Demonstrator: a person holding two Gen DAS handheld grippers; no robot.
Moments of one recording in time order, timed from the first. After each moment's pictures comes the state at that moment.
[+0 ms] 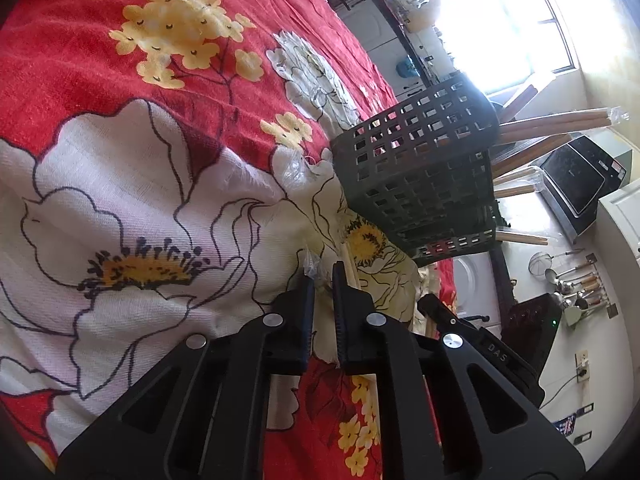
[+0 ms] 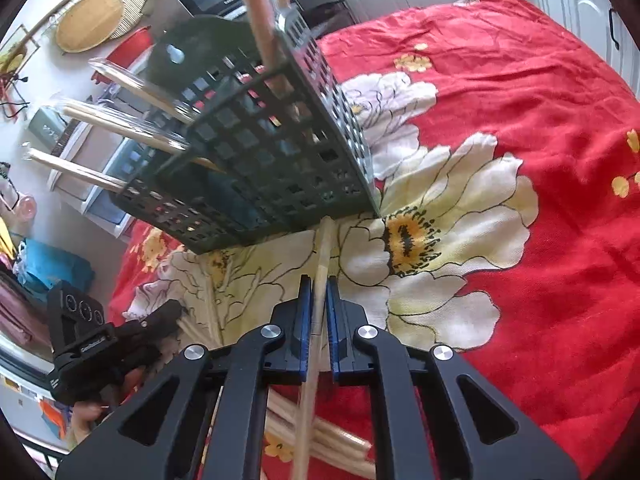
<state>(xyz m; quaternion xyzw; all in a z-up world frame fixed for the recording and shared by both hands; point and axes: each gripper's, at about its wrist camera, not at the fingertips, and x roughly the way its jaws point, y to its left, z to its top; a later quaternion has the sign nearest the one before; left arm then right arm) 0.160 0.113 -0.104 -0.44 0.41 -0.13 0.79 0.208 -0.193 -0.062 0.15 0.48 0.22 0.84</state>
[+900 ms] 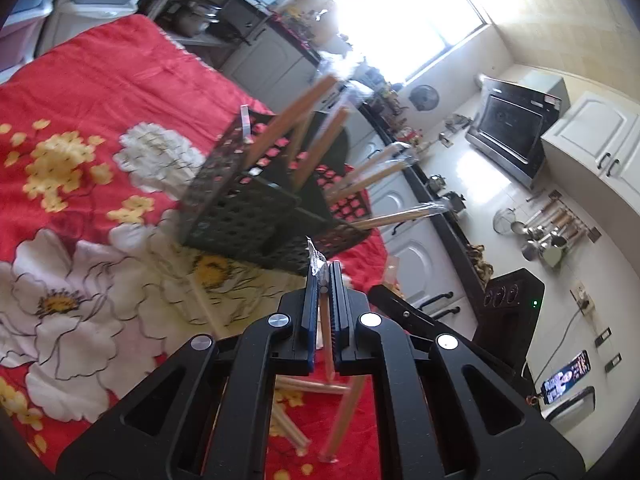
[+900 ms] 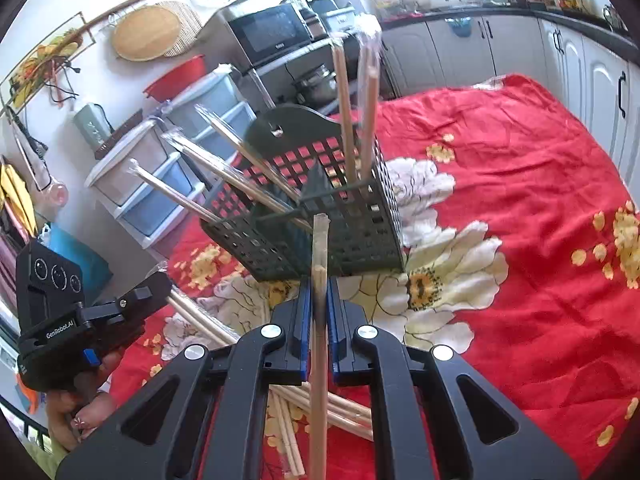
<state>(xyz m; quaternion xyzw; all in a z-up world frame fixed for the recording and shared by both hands) 0.139 0.052 0.008 -0.34 0.32 -0.22 0.86 0.165 -0.202 0.011 0.12 0.38 0.26 0.88</state>
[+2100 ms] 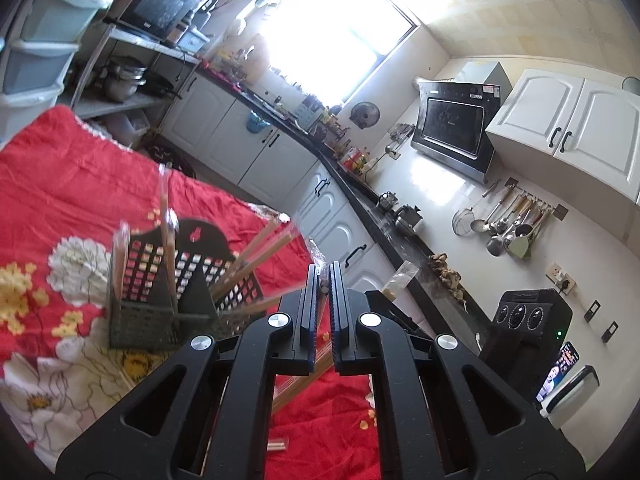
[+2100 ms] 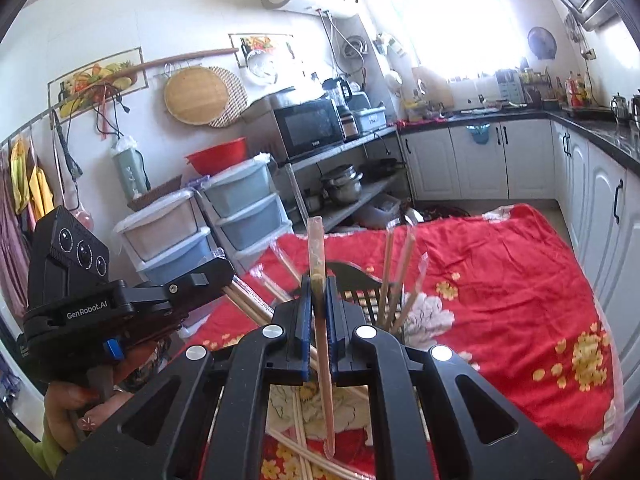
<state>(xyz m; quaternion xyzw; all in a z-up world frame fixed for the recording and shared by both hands) 0.159 0.013 0.107 -0.28 0.22 -0.28 0.89 0.137 -0.209 0.112 0.10 0.20 0.27 0.94</state>
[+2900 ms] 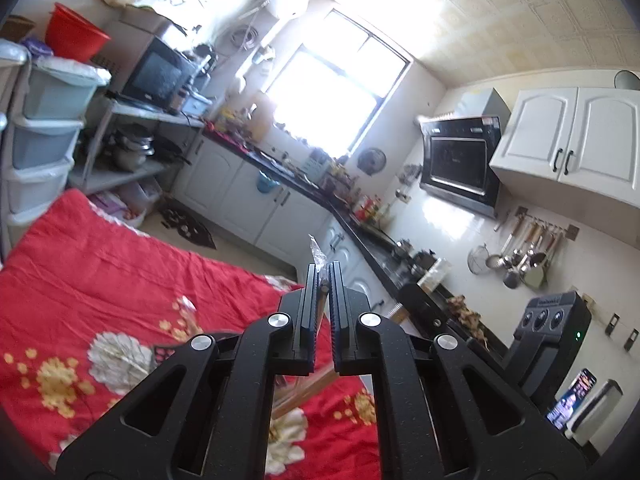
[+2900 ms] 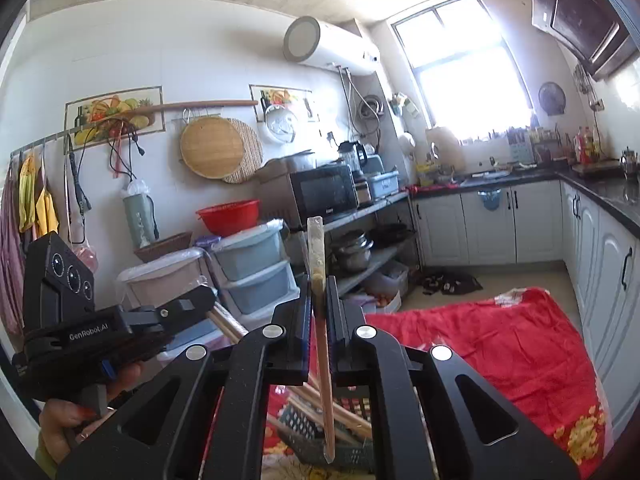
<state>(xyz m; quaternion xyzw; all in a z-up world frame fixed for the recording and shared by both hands) 0.167 0.050 0.177 -0.25 0.14 -0.23 0.93 0.162 -0.191 0.182 0.10 0.09 0.27 0.95</state>
